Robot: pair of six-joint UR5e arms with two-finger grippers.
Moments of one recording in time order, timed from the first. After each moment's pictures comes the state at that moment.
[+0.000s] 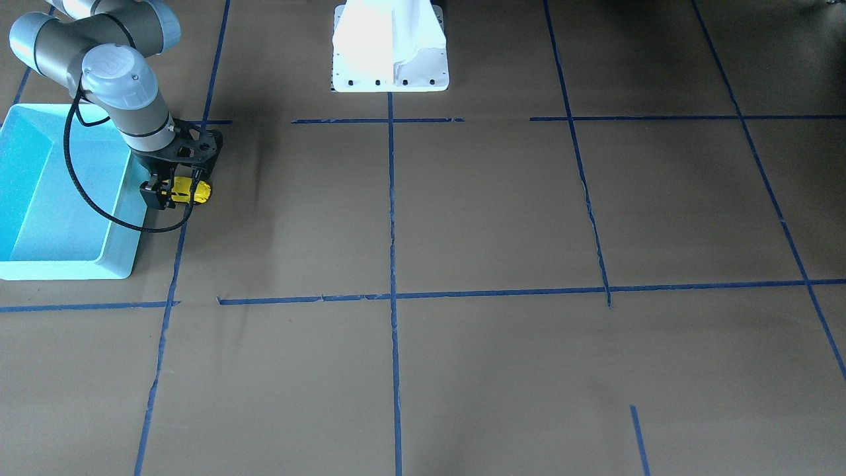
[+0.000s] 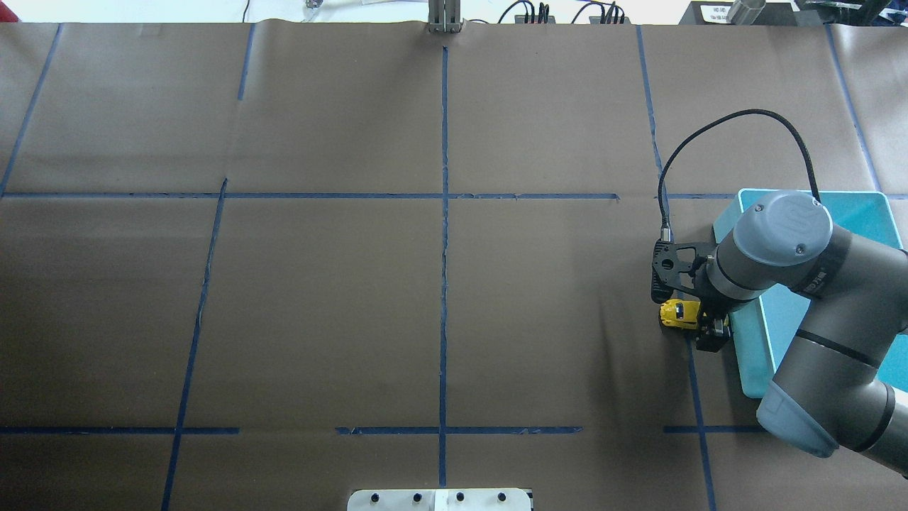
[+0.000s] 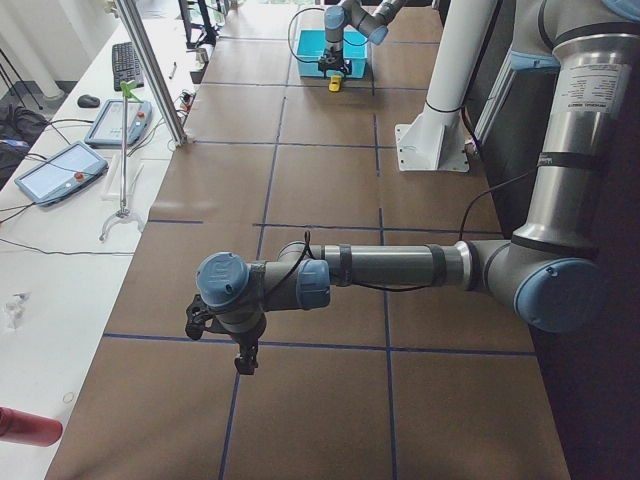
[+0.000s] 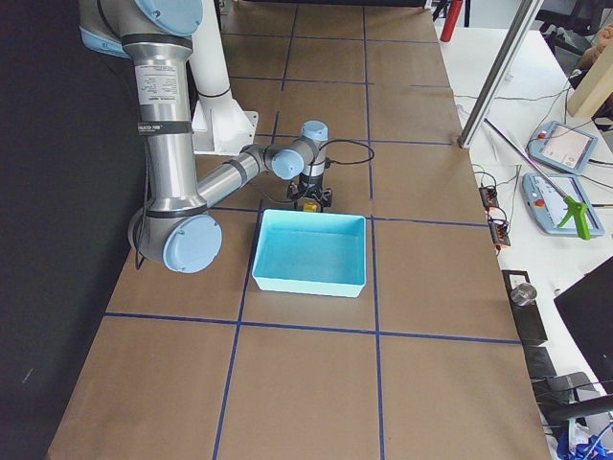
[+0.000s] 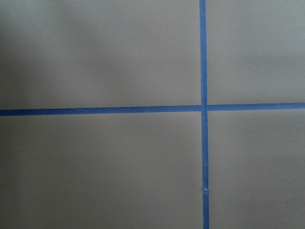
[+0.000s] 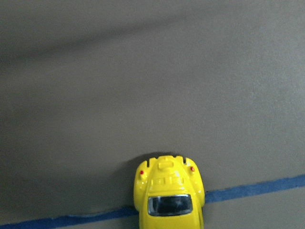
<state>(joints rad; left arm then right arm) -1.64 -1.68 -1.45 -1.51 -2.37 0.13 0.62 -1.47 1.90 -1.52 1.93 -0.33</state>
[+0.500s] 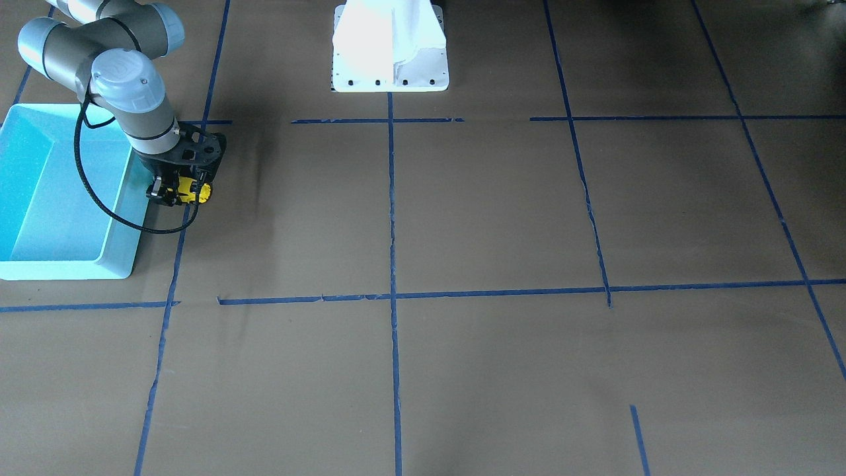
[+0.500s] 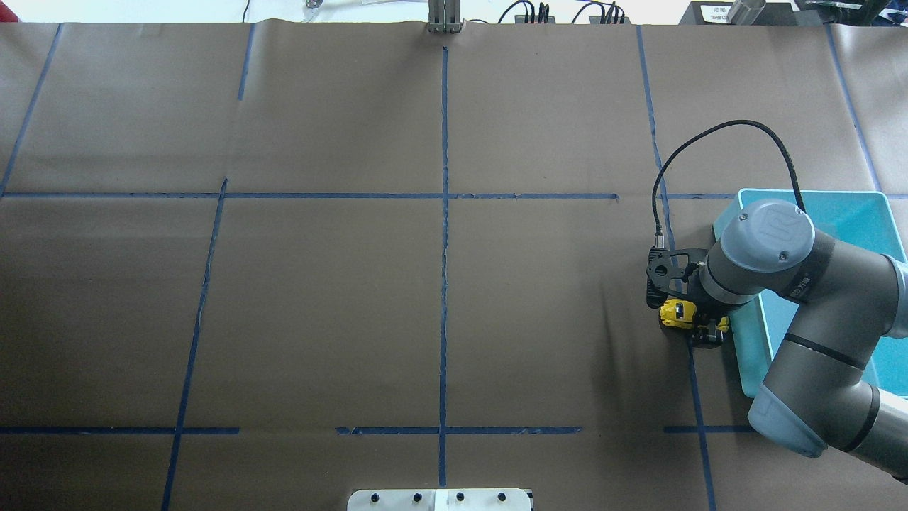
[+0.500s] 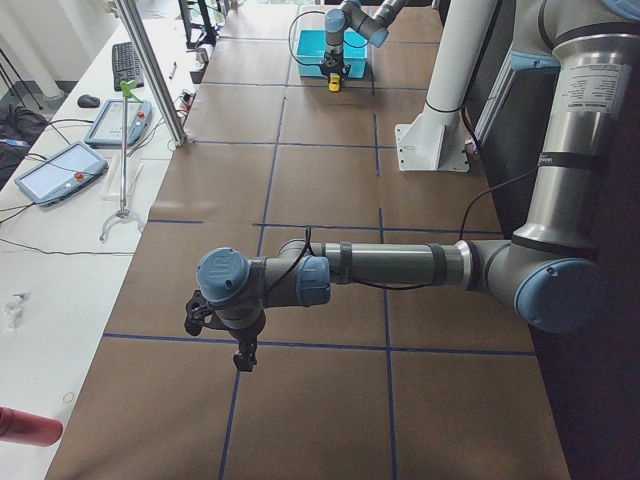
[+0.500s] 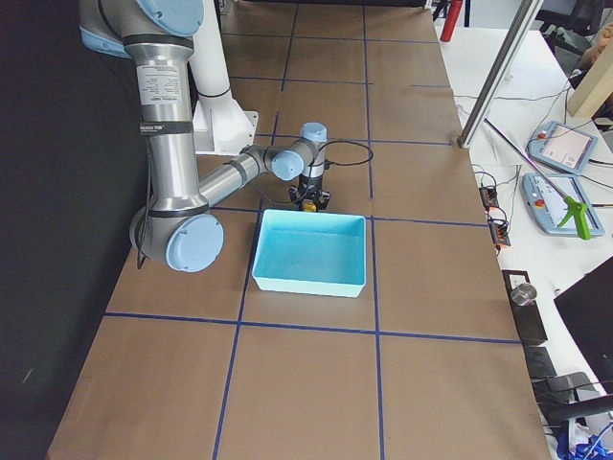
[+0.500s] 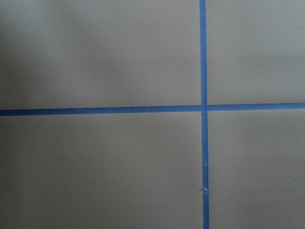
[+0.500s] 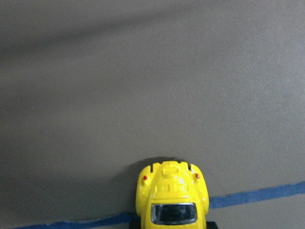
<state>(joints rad) -1.64 -1.68 -1.47 -1.51 -2.37 0.13 0.60 -1.47 1.90 -1.52 1.91 -0.33</state>
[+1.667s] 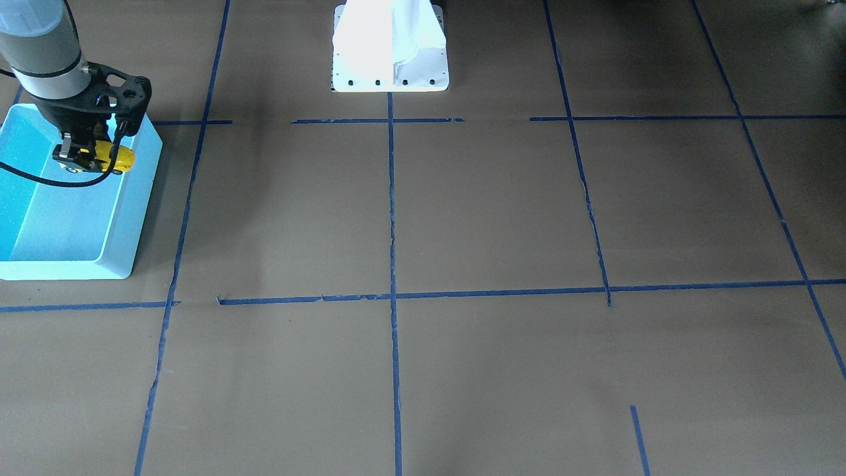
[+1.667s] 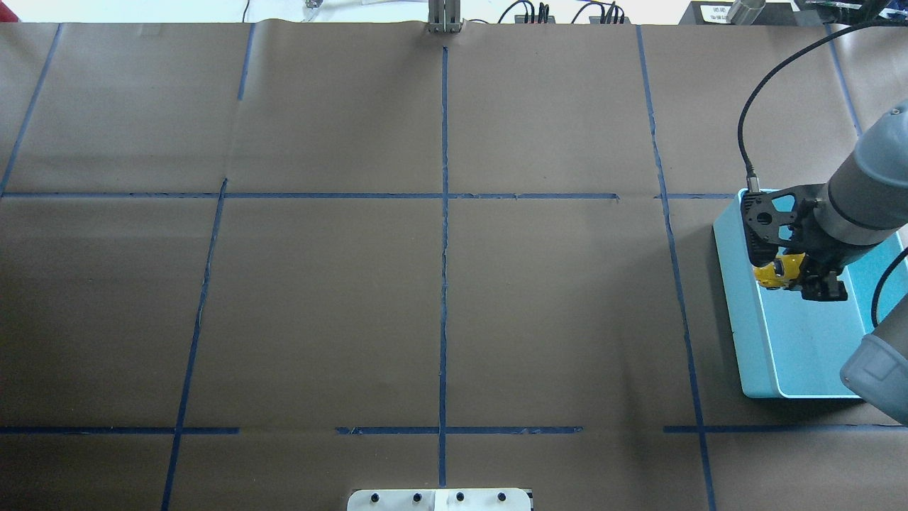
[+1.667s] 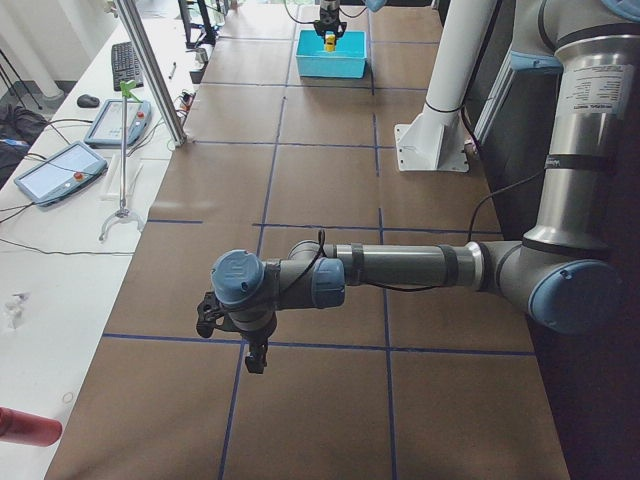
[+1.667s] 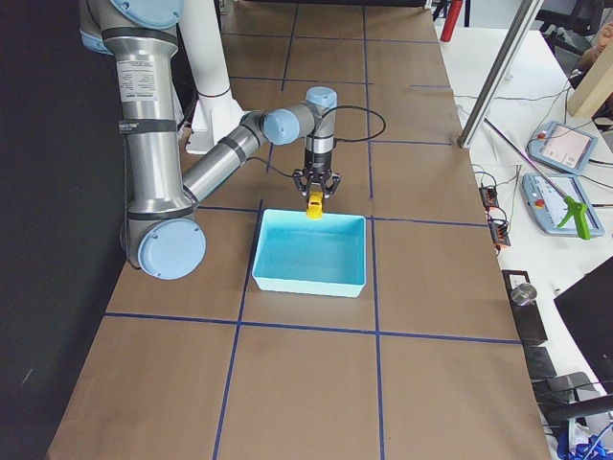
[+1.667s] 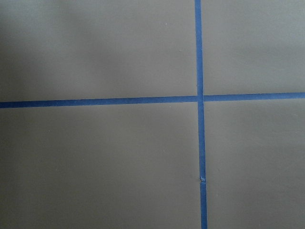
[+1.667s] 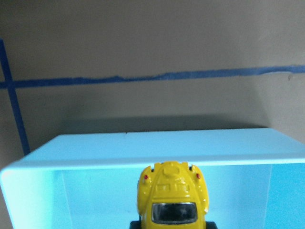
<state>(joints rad) -1.64 -1.63 -1.51 -1.51 -2.37 0.13 0.84 -1.53 2.17 -1.90 1.94 -0.76</state>
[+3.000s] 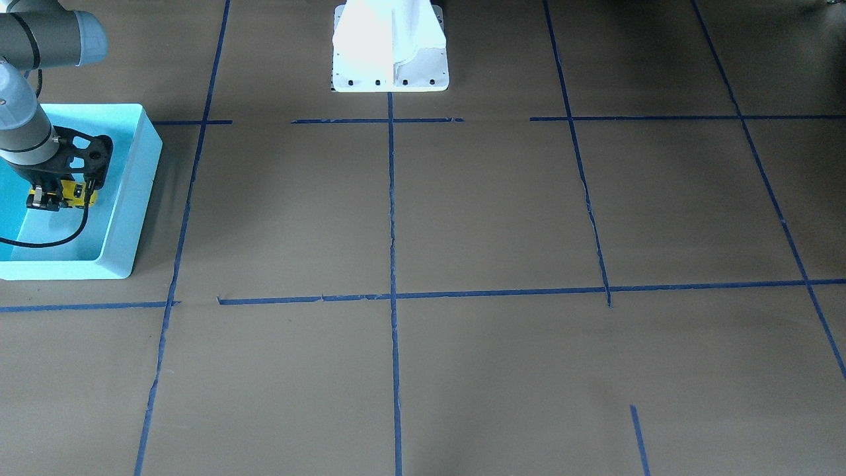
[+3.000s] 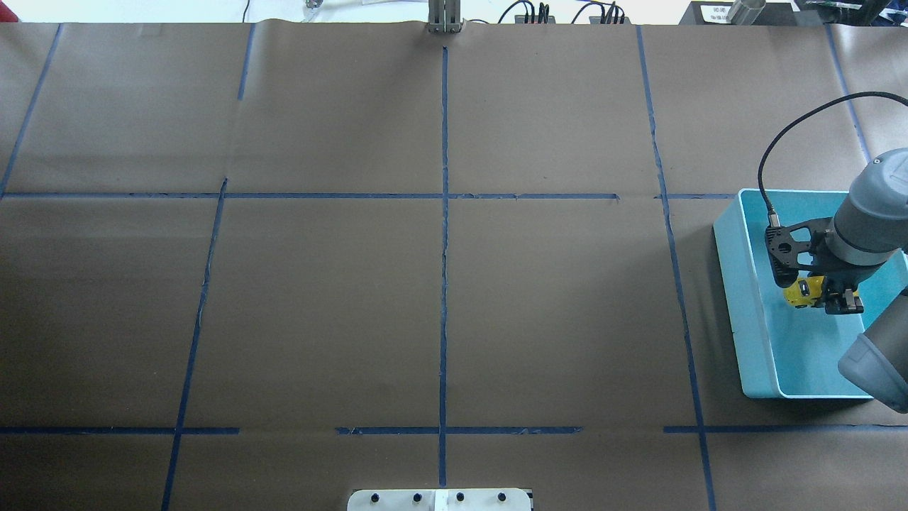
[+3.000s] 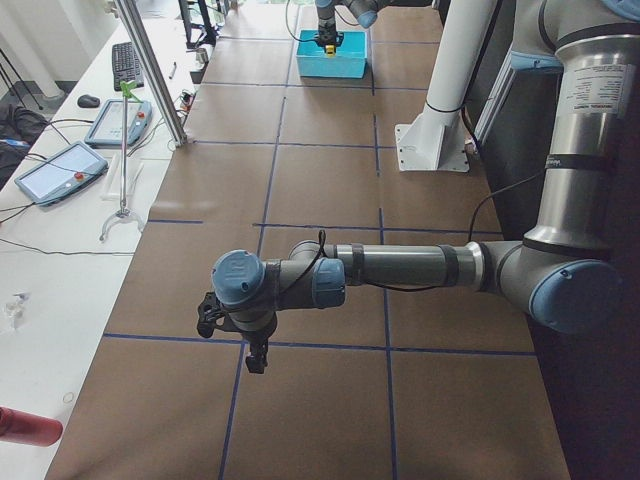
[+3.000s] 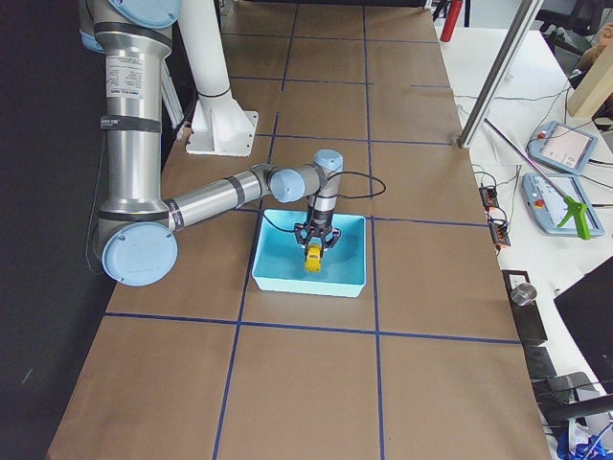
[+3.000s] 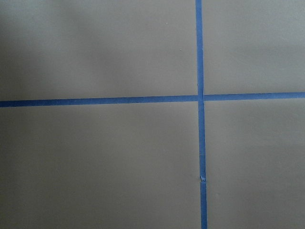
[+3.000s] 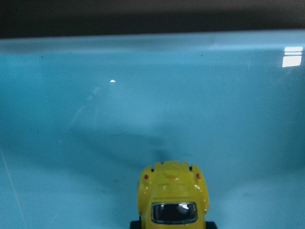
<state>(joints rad) -1.65 -1.63 -1.51 -1.51 -2.37 0.13 0.84 -1.61 1.89 -1.64 1.95 -0.80</state>
